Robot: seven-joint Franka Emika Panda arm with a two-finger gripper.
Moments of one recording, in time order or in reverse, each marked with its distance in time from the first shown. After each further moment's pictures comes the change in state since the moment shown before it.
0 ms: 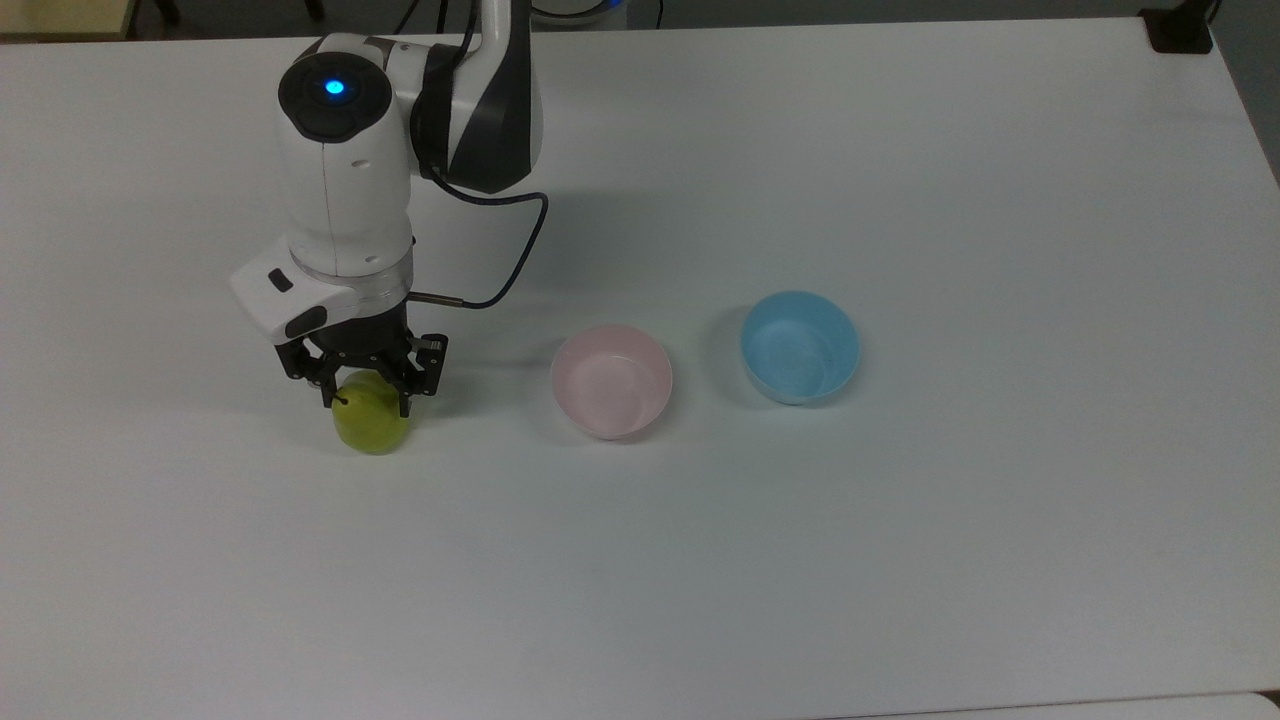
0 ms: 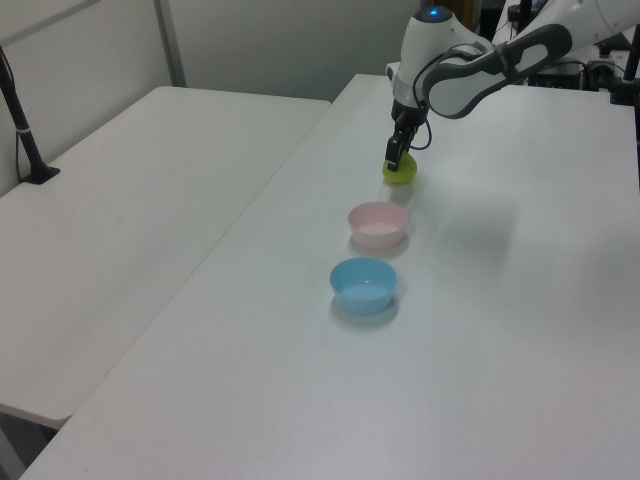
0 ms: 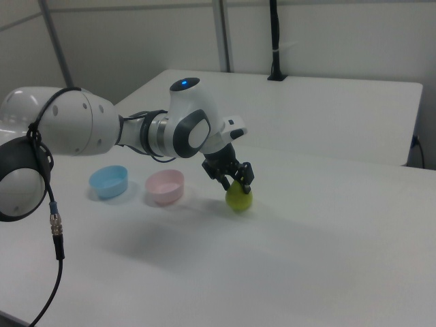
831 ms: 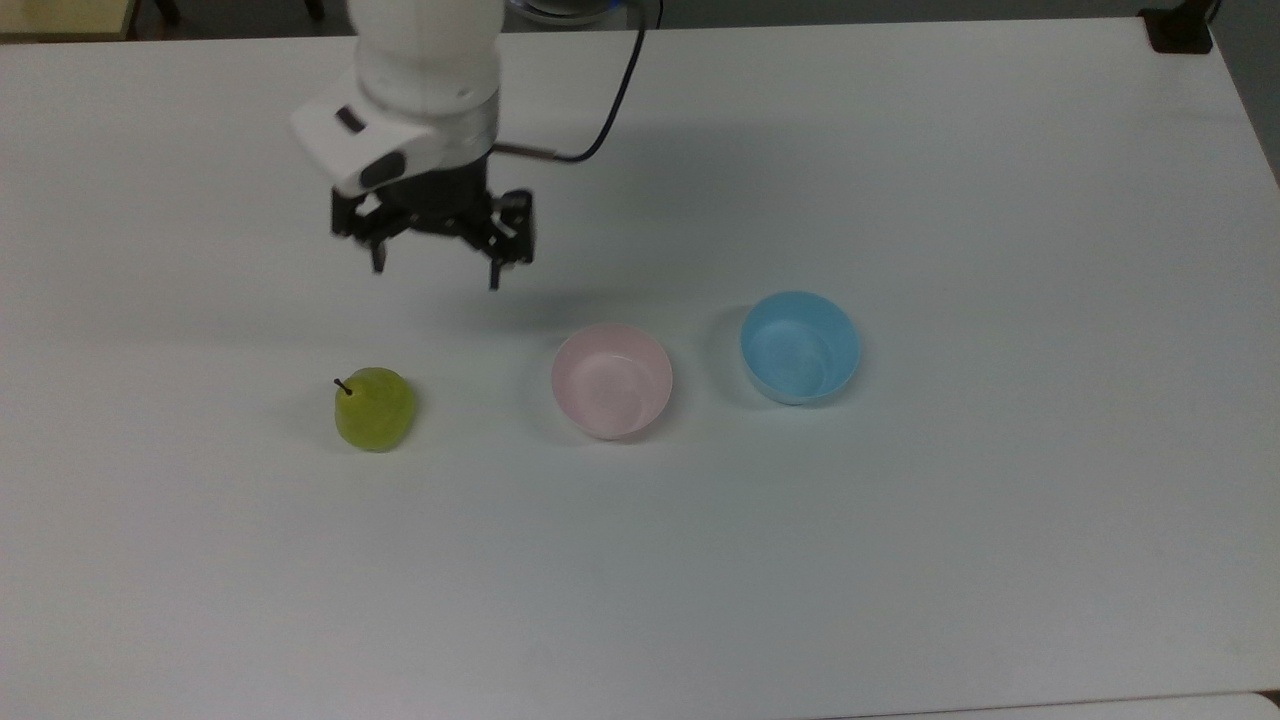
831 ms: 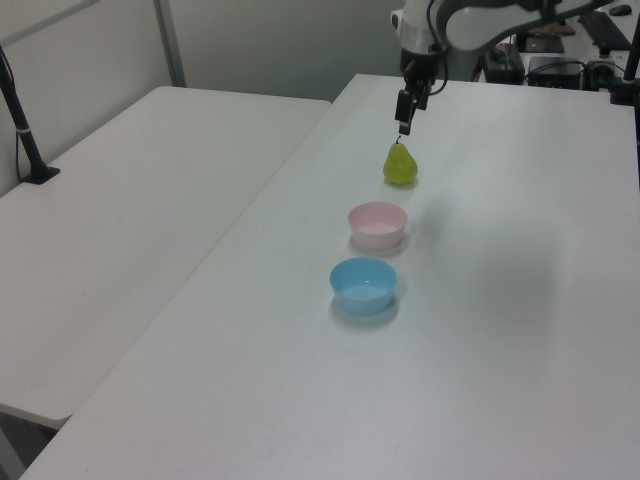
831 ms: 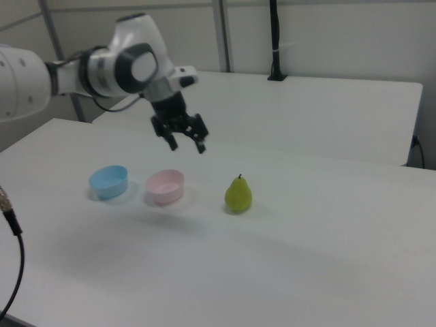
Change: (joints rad) arm 0.122 -0.264 0.020 0.008 -0.002 -0.402 0.095
